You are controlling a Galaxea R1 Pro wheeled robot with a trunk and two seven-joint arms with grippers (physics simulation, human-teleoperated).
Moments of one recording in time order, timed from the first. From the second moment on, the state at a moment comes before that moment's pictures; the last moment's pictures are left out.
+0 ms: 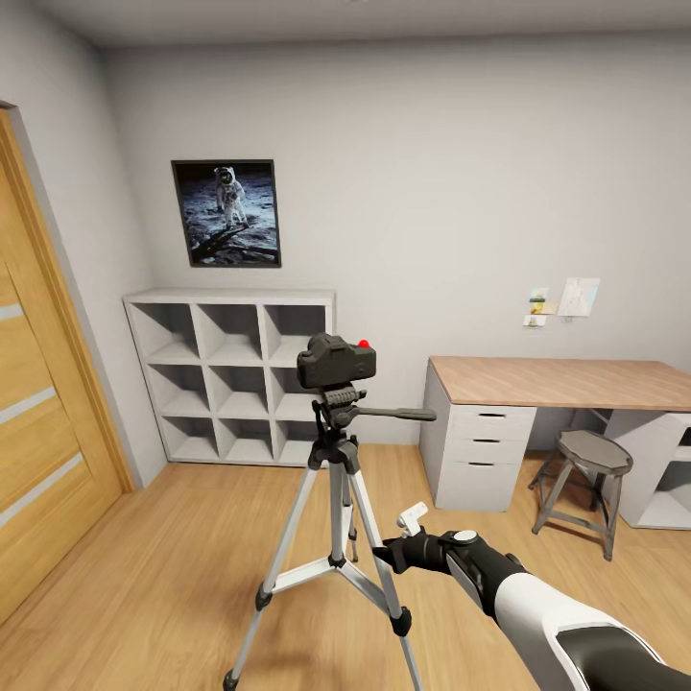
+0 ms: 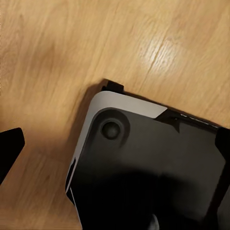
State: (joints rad) left arm -0.28 0.05 -0.90 0.00 1.23 0.13 0.06; right arm -0.80 0.04 0.07 -0.16 0.20 0.02 0.59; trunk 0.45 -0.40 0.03
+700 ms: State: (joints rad) left arm -0.28 0.04 -0.90 0.00 1.24 0.14 0.07; right arm -0.80 0.04 0.07 -0.16 0.20 0.03 0.60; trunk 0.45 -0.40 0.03
